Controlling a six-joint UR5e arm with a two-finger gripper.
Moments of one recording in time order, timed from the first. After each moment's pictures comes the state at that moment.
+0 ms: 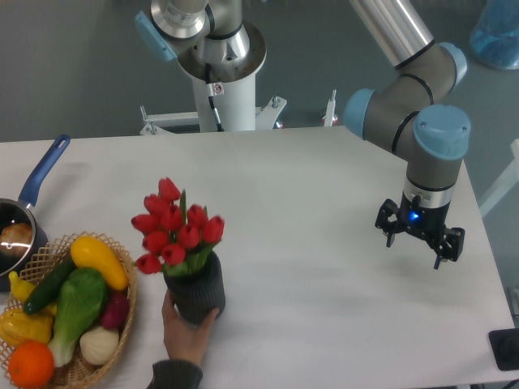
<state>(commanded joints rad) 2.77 -2.10 -1.57 -0.78 1.45 1.37</state>
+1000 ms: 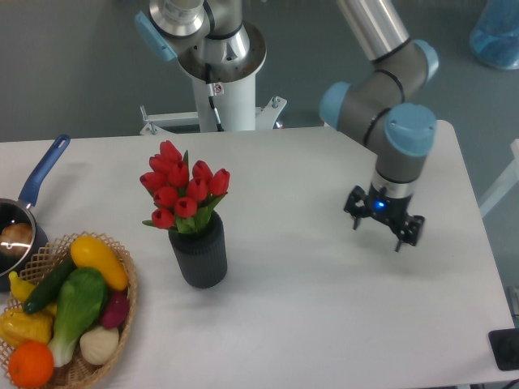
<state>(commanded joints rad) 2.75 -1.95 -1.87 -0.76 1.42 1.39</state>
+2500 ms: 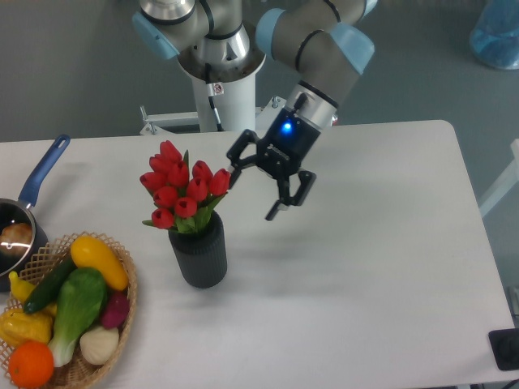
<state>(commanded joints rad) 2.70 -1.61 -2.12 -0.80 0.54 1.39</state>
